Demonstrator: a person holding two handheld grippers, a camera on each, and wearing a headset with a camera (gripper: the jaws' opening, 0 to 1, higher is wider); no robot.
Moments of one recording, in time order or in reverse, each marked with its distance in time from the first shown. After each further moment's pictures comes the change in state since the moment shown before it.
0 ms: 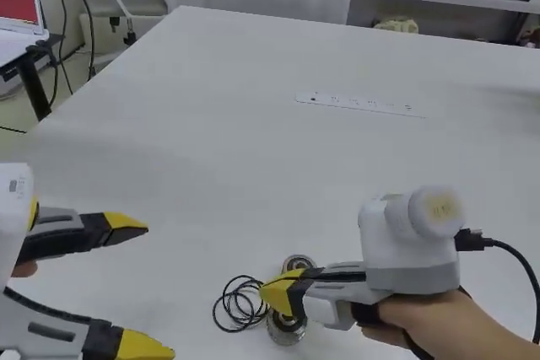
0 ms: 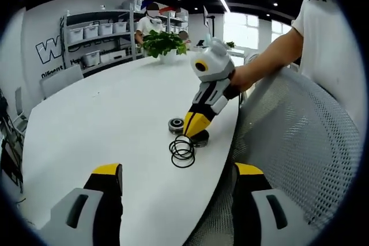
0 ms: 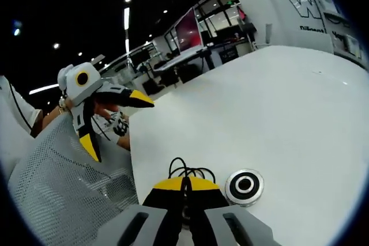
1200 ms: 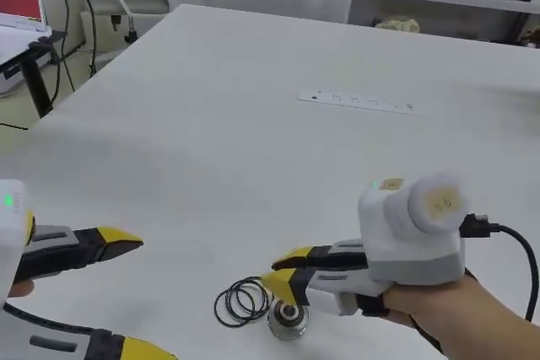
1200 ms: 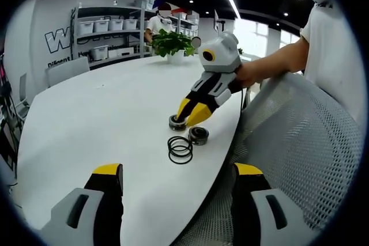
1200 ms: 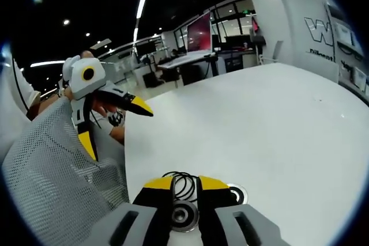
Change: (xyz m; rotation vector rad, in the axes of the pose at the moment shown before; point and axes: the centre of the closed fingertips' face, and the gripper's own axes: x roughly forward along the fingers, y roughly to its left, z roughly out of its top) left arm 0.002 -0.004 -0.004 -0.074 -0.025 0.019; right arm -0.012 -0.002 0.019 -0.131 0.006 -0.041
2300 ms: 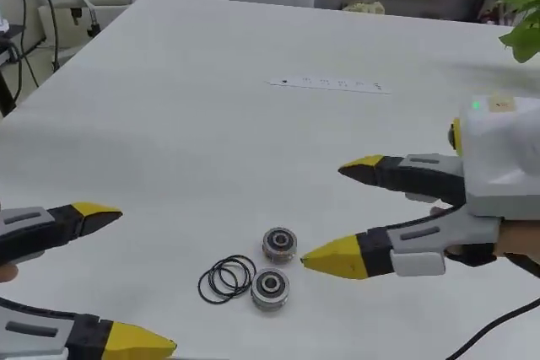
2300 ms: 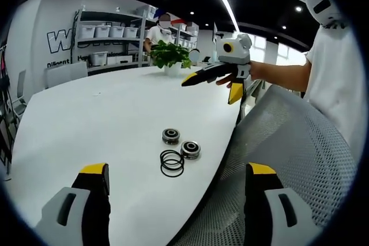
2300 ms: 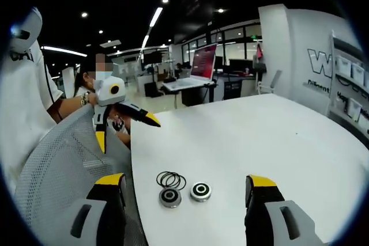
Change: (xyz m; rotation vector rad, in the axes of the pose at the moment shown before) left arm -0.004 -0.012 0.021 -0.043 -0.086 -0.038; right arm -0.101 -0.007 0.020 -0.126 -0.112 -0.069
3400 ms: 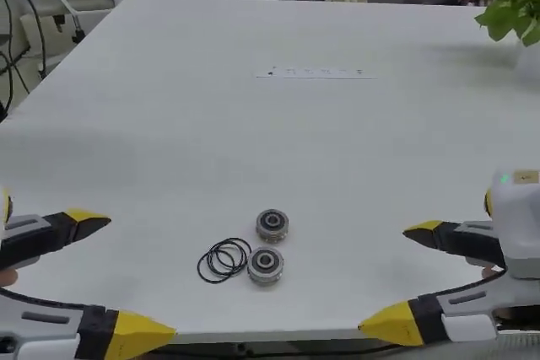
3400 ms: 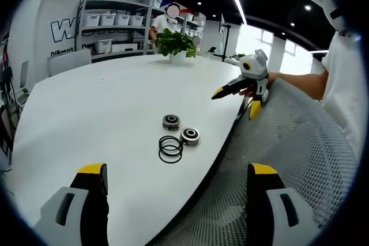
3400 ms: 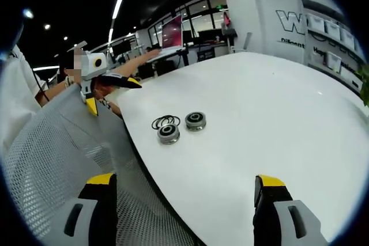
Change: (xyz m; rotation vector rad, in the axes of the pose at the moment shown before) left arm -0.001 -0.007 -0.020 -0.036 0.102 0.021; right arm -0.038 0.020 -0.107 0.239 0.180 -0.120
